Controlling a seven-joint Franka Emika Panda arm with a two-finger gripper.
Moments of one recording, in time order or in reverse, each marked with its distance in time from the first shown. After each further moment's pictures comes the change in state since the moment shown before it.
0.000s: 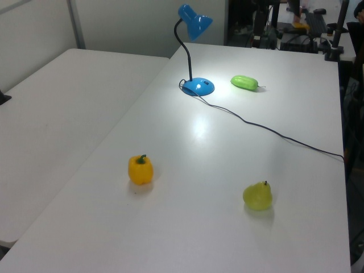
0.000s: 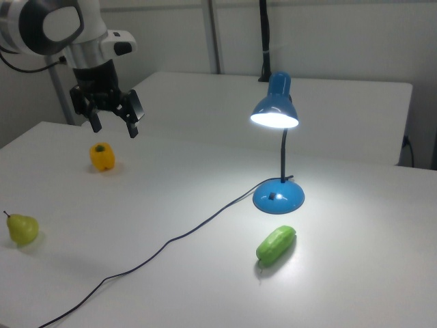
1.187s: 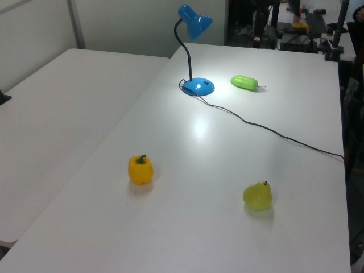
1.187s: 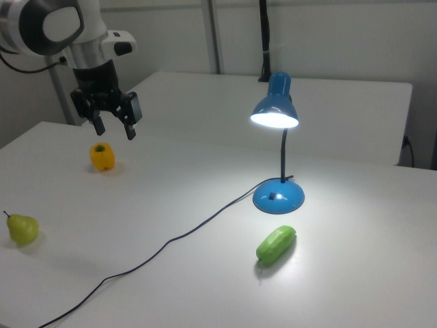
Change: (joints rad) arm 0.000 0.000 0.000 -0.001 0.000 0.000 -0.015
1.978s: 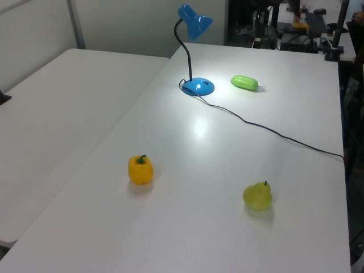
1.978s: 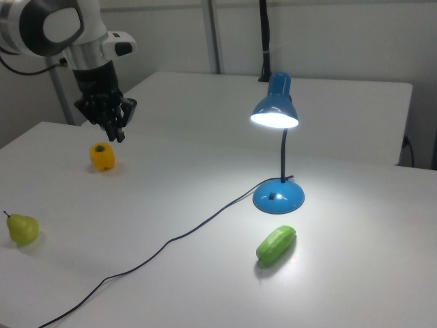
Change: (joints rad) arm 0.001 0.000 0.001 -0.006 0.000 0.000 -0.061
